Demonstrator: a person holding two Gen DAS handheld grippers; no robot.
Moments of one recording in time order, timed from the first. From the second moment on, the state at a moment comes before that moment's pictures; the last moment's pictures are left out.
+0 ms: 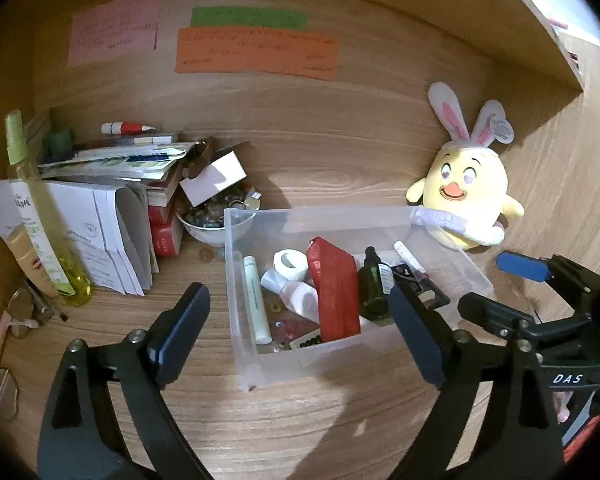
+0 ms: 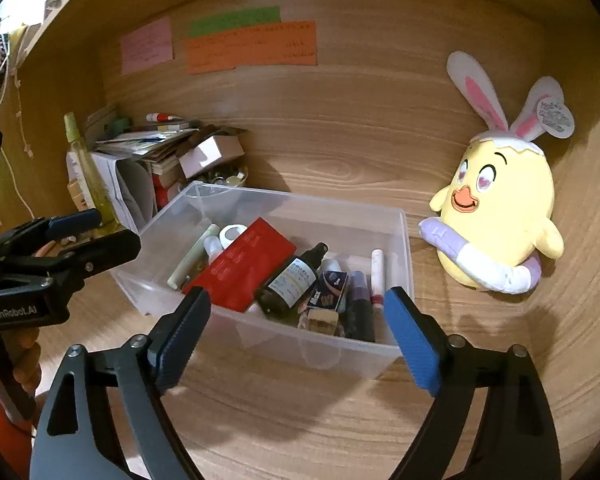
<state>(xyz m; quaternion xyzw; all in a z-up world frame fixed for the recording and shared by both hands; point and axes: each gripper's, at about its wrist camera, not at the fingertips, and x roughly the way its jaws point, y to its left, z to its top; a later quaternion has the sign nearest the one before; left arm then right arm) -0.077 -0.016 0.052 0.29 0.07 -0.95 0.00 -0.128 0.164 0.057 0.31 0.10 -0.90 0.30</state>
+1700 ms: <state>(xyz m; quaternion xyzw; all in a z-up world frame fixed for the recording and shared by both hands) -0.066 -0.007 0.028 0.32 0.08 -0.95 0.00 -0.111 0.178 0.045 0.31 0.09 -0.90 0.30</state>
